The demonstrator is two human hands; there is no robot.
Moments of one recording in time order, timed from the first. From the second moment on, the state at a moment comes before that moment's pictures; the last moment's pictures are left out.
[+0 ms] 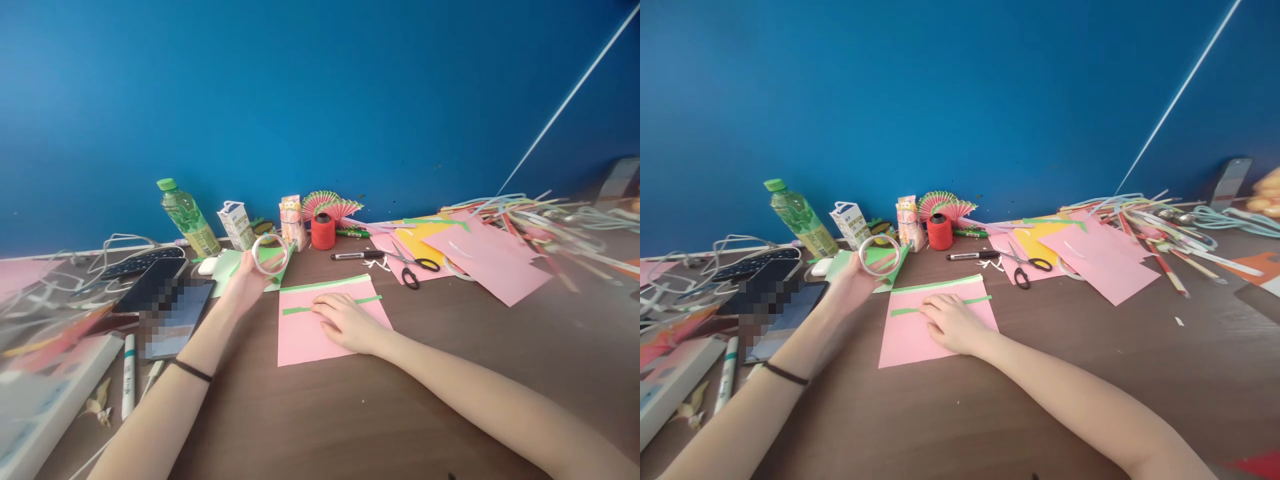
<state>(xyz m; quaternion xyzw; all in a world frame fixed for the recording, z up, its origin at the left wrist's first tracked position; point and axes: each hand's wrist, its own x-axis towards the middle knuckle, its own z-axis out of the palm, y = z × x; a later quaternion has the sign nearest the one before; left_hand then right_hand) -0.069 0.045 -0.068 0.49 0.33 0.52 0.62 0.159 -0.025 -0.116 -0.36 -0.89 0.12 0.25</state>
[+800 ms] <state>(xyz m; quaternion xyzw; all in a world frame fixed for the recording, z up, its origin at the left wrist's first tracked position) -0.031 0.008 -0.085 0.56 0.43 0.57 0.42 0.157 -0.026 -0.116 -0.37 -0.88 0.10 0.28</state>
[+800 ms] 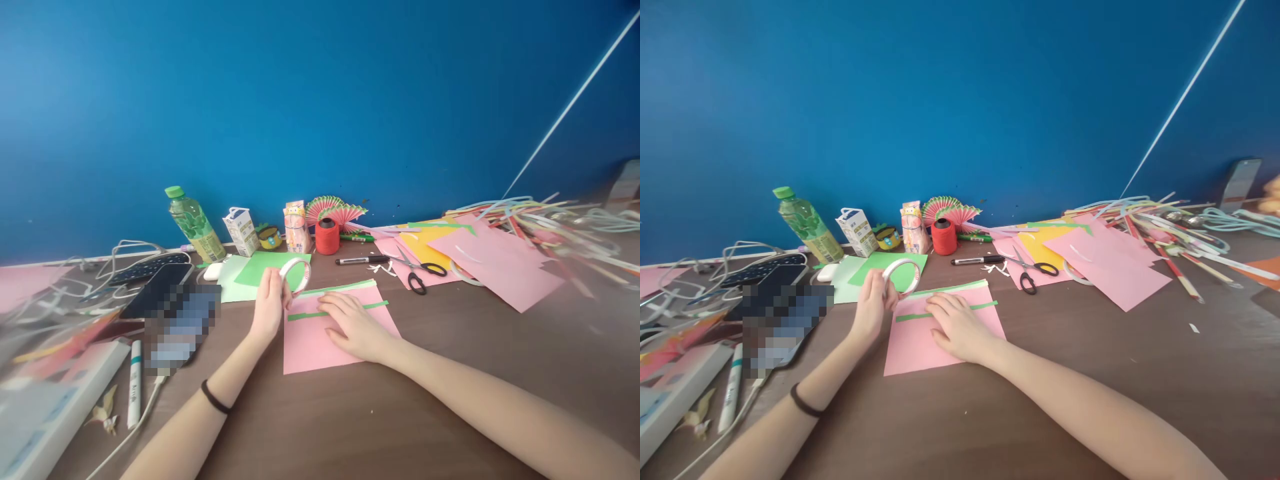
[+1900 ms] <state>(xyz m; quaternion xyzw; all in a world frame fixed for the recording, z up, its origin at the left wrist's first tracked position) -0.025 -0.001 -0.106 0.86 0.38 0.32 -0.06 0.155 -0.037 -0.110 -0.36 -0.78 0.24 0.45</state>
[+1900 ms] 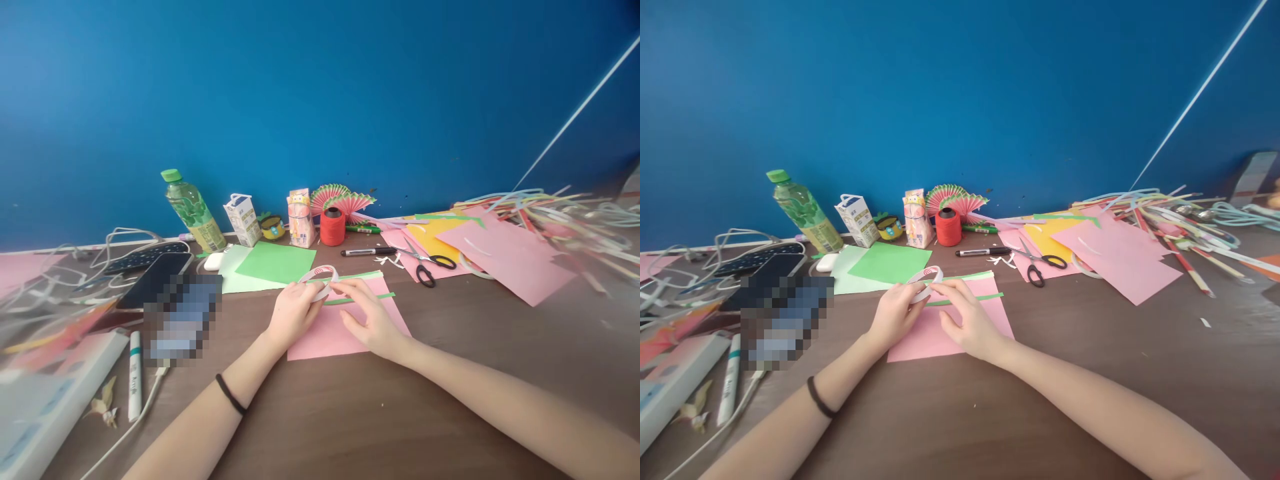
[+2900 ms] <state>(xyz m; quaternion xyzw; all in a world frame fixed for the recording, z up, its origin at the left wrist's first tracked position) -0.016 -0.006 -0.098 0.85 0.29 0.31 -0.32 0.150 -0.031 -0.099 -0.41 -0.70 0.31 0.50</state>
